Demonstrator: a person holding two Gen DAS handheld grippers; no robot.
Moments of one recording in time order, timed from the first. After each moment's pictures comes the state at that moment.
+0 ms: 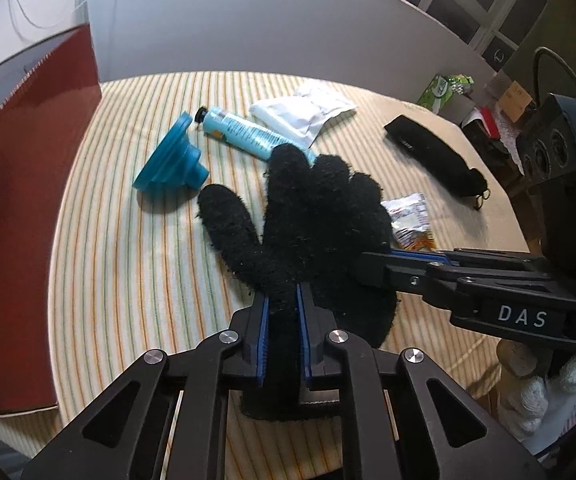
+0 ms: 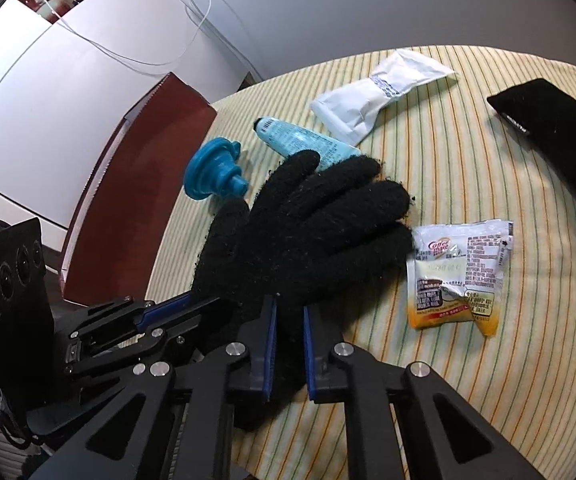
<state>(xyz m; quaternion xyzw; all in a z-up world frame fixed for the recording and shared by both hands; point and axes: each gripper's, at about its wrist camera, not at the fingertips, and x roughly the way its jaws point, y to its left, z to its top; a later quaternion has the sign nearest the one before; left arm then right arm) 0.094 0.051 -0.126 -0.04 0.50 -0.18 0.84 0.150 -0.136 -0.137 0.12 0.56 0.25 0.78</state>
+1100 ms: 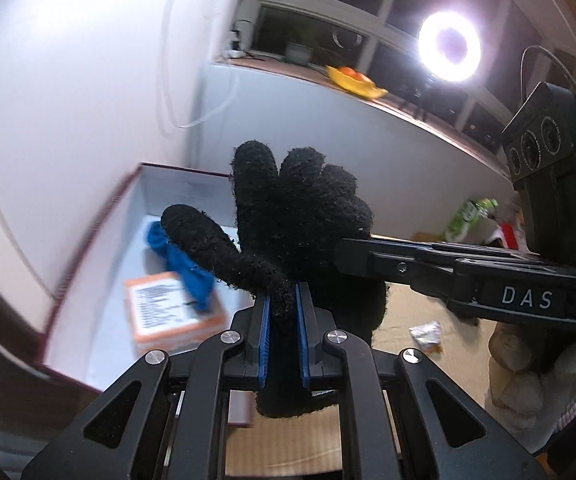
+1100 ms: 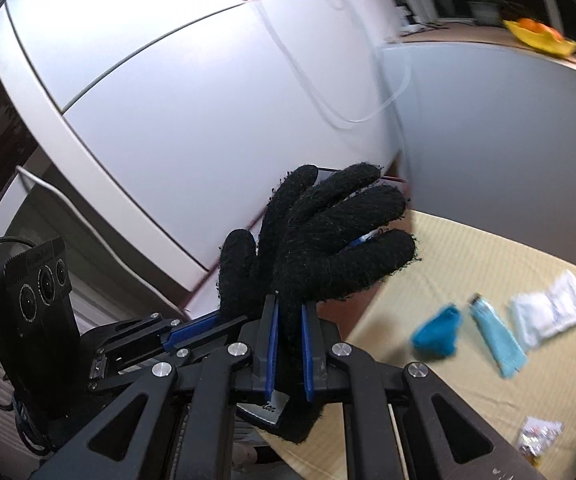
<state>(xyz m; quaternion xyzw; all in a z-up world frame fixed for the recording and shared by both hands) 0.056 0.213 0.005 -0.11 0.36 -0.07 0.92 0.163 0.028 0.024 0.03 0.44 0.41 0.80</state>
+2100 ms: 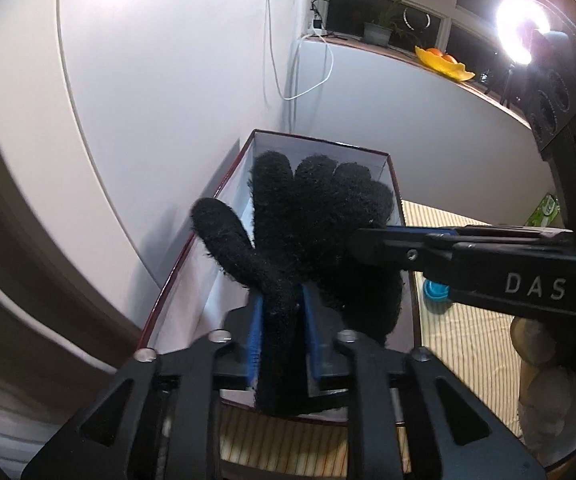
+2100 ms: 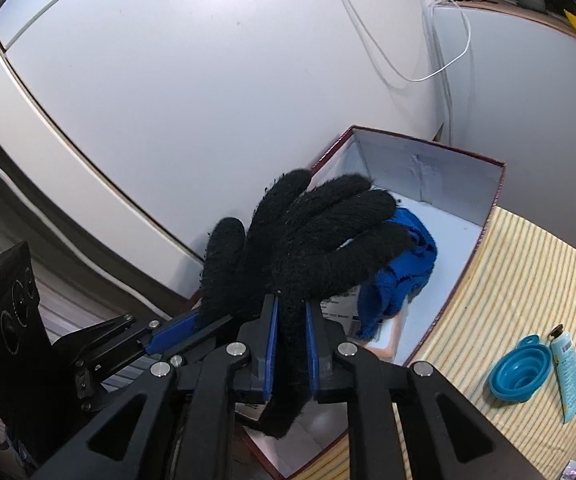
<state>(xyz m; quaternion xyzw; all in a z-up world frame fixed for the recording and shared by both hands) 0.076 0.263 -0.041 -0.07 0.40 0.06 0.91 0.182 0.136 -0.022 0.00 0.48 0.43 0.77</state>
